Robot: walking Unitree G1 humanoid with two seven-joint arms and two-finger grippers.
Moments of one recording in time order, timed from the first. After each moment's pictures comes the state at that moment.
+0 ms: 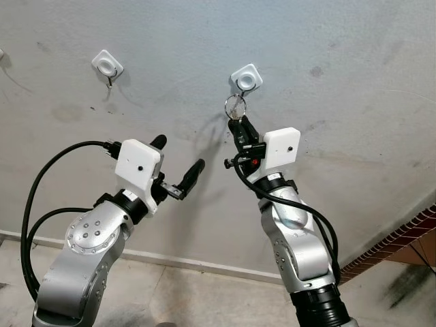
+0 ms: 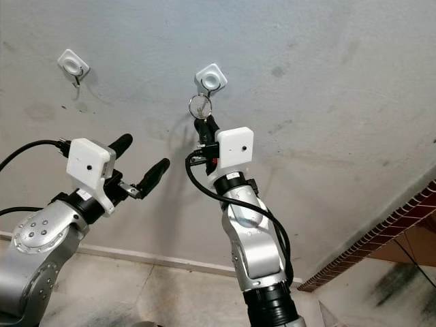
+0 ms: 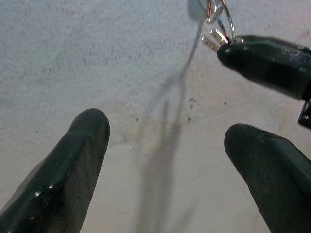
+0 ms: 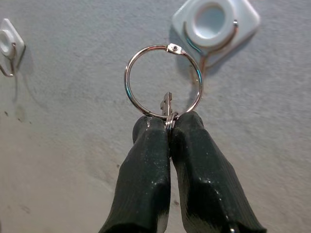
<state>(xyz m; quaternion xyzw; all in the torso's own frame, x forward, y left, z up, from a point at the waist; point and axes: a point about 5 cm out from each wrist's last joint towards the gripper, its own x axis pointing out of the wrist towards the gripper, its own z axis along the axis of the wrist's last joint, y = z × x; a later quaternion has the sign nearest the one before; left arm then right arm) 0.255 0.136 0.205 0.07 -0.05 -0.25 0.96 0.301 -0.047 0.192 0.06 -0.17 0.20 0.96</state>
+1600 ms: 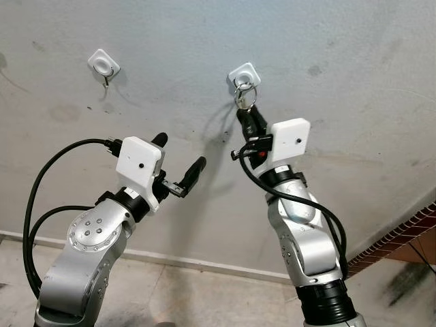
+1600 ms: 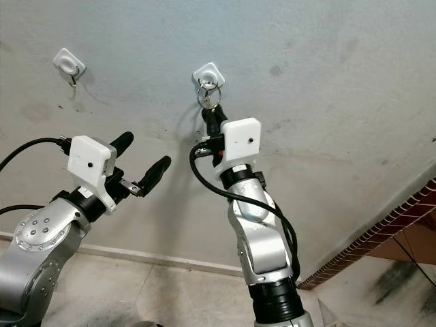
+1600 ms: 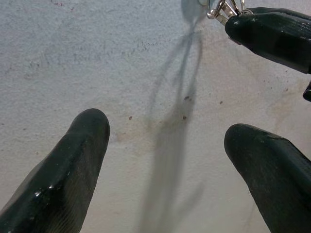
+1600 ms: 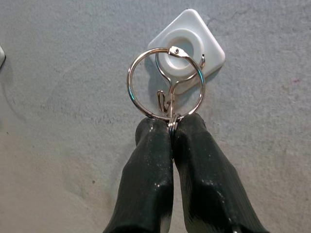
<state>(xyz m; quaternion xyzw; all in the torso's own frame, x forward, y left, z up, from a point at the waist) 0.255 0.133 0.203 0.06 -0.05 -0.25 0.96 0.303 -0.059 0.205 0.03 -0.19 0.18 0.97</state>
